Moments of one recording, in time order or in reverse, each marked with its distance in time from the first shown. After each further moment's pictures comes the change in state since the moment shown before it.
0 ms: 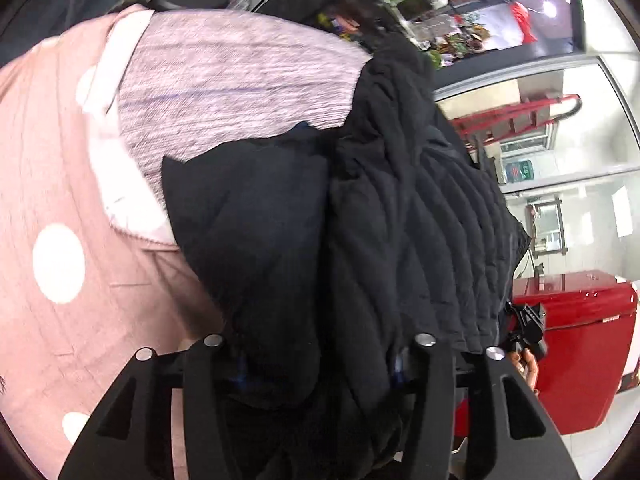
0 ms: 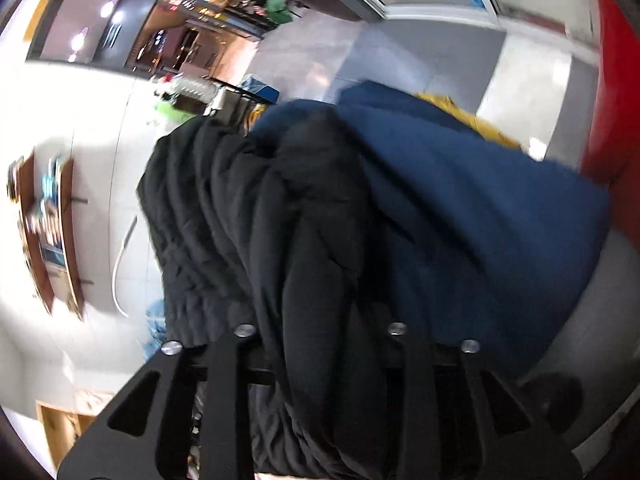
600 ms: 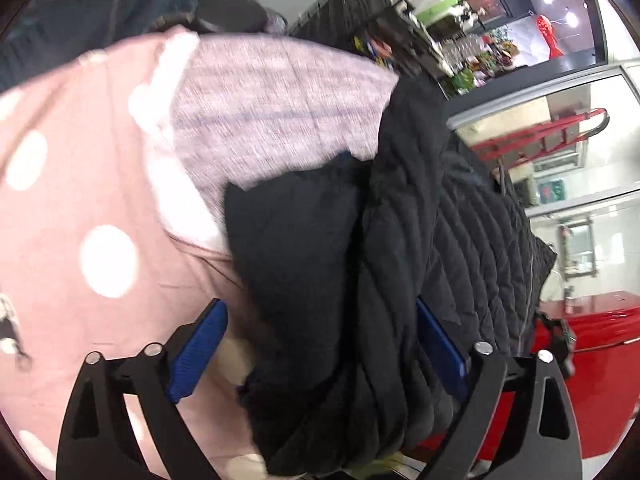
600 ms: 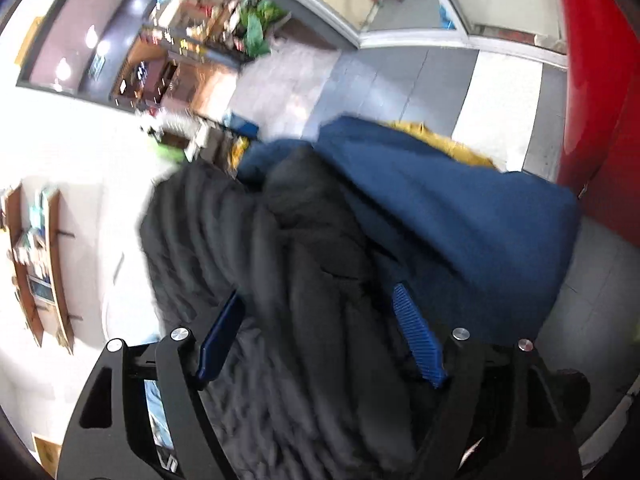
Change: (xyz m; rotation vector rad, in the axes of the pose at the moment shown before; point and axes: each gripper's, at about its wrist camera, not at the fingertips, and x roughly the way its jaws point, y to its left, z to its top) left arm -0.054 -0.008 -0.018 -0.026 -0.116 0.162; right arm -0.018 0.005 -0.009 0.050 -0.166 -0.059
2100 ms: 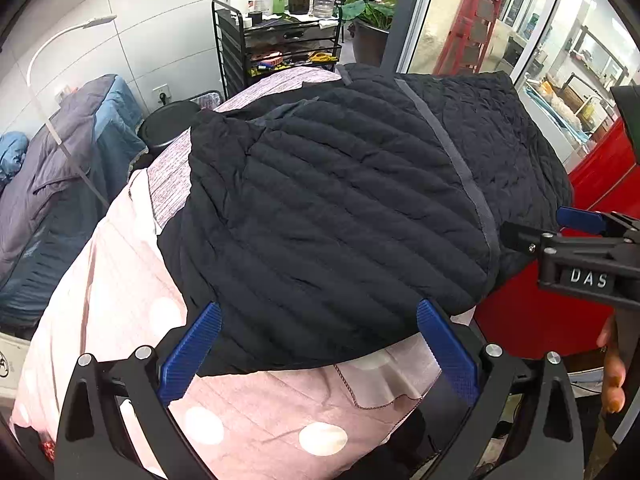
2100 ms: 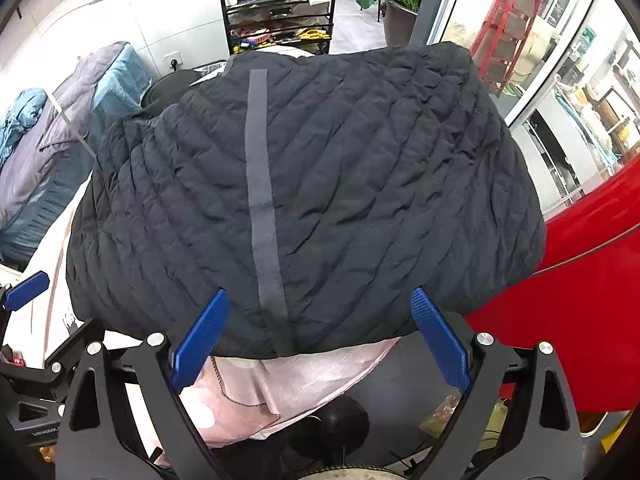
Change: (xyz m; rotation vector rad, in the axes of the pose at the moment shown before) left arm -0.032 -0.162 -0.116 0.626 -0.023 0.339; right arm 0.008 0.179 -0.227 -0.887 0.167 -0.558
